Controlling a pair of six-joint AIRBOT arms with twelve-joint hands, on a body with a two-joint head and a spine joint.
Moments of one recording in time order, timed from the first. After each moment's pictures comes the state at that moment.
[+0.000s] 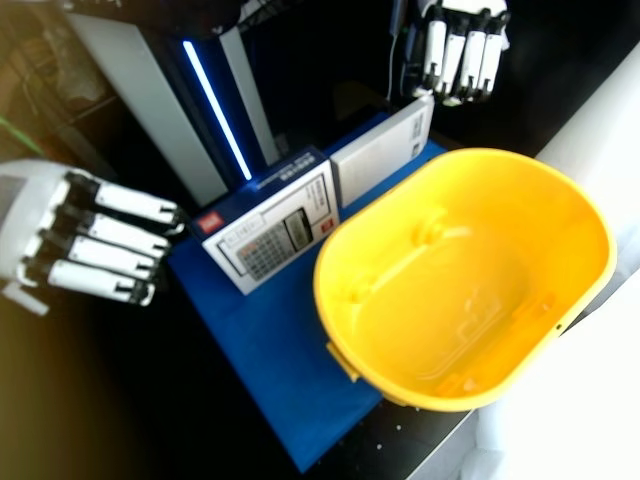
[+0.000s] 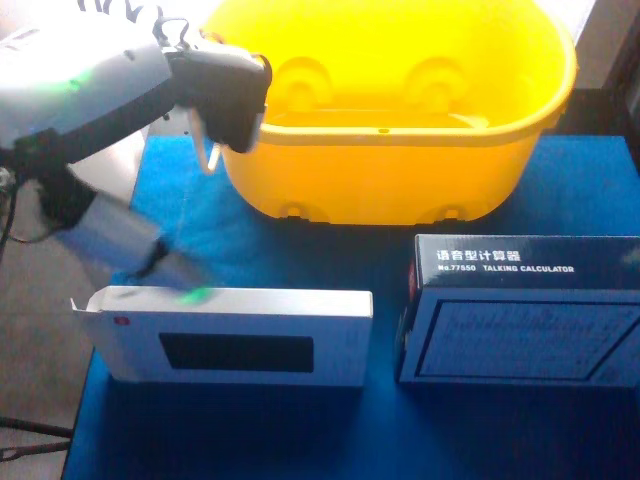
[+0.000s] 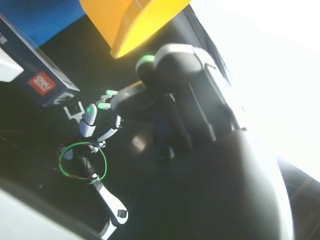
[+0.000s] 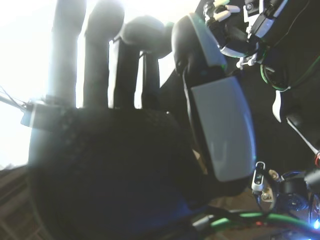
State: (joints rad) left arm 0.57 -0.76 0.86 0.16 -0.63 0.95; right arm -1.41 -0.50 0.81 -2.98 -1.45 2.63
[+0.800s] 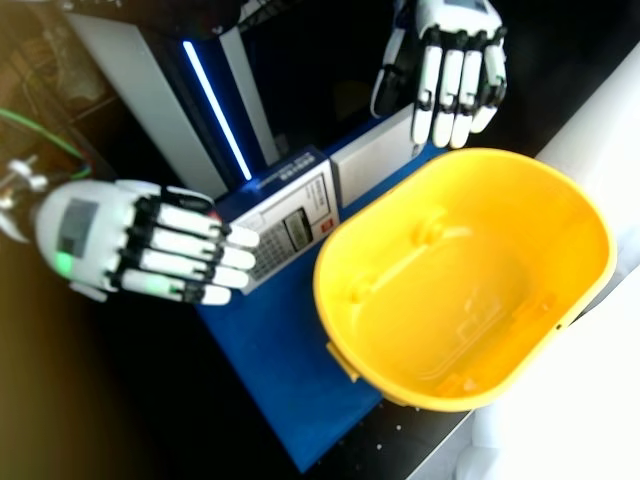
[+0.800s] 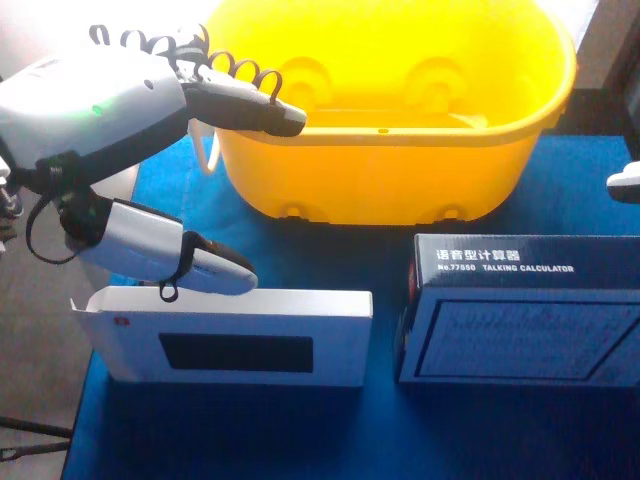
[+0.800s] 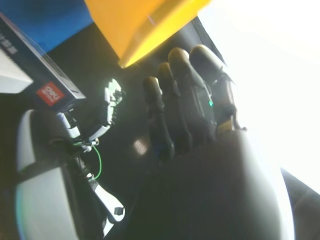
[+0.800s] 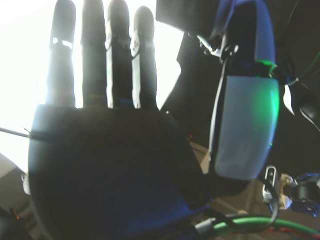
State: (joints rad) left arm 0.59 -0.77 0.86 0.13 -0.58 0.95; right arm -1.39 -0.63 0.81 -2.98 -1.34 2.65
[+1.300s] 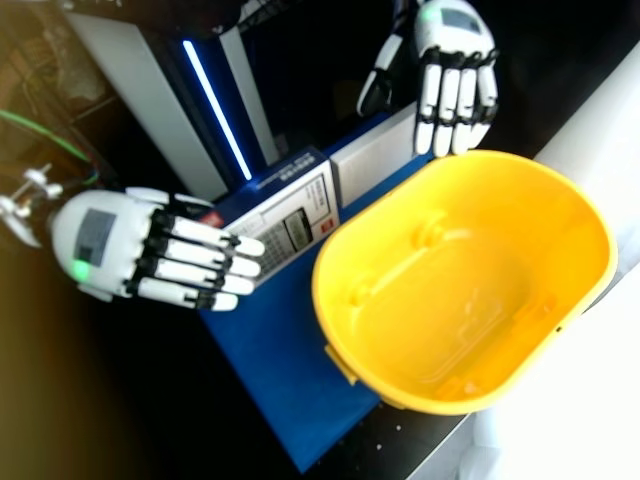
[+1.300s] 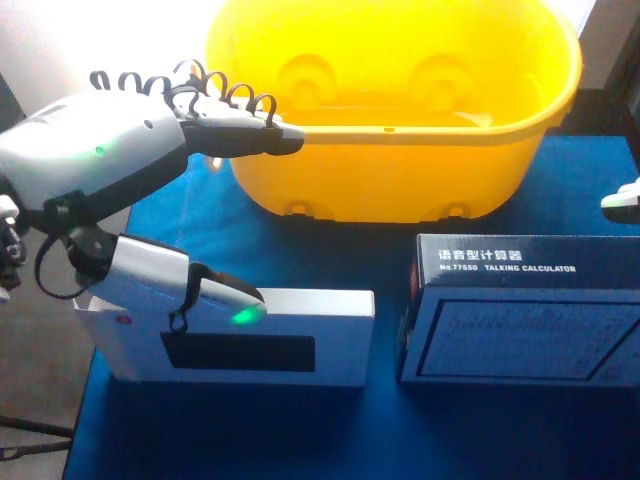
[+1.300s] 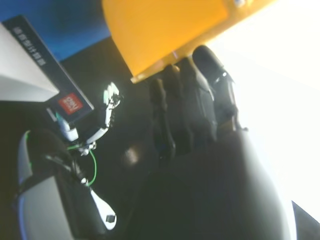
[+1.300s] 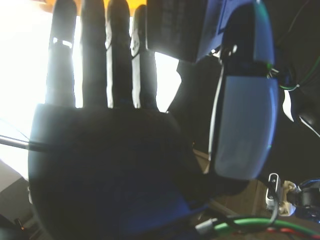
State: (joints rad) left arm 0.69 -0.79 0.85 0.04 -0.61 0.96; right arm -1.39 -0.64 0.82 -2.98 -1.29 2.65
